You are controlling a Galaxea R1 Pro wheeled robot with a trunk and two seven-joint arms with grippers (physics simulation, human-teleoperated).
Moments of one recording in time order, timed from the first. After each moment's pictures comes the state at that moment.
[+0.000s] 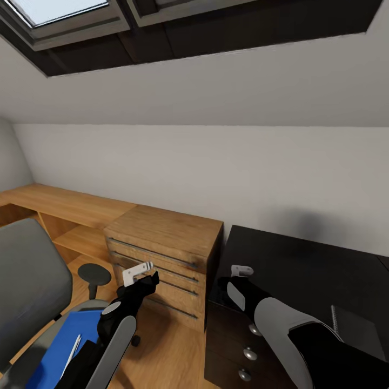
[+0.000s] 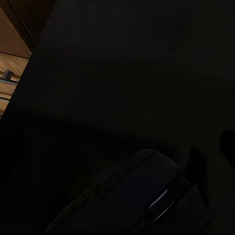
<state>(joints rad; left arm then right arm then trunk) -0.28 0.00 -0.33 -1.60 0.61 0.49 0.70 -0.94 0.17 0.19 -0.14 -0.31 0.22 -0.29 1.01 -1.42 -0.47</state>
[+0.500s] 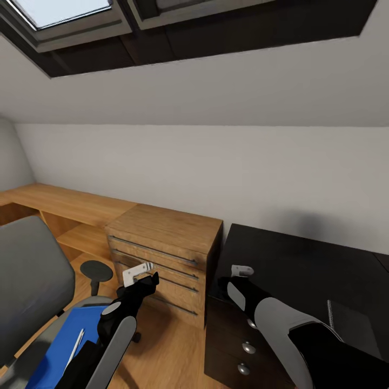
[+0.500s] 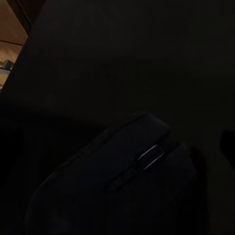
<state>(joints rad) -0.28 0.00 -0.33 -1.60 0.61 0.49 0.69 -0.94 0.17 0.19 -0.14 -0.31 0.22 -0.29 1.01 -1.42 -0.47</state>
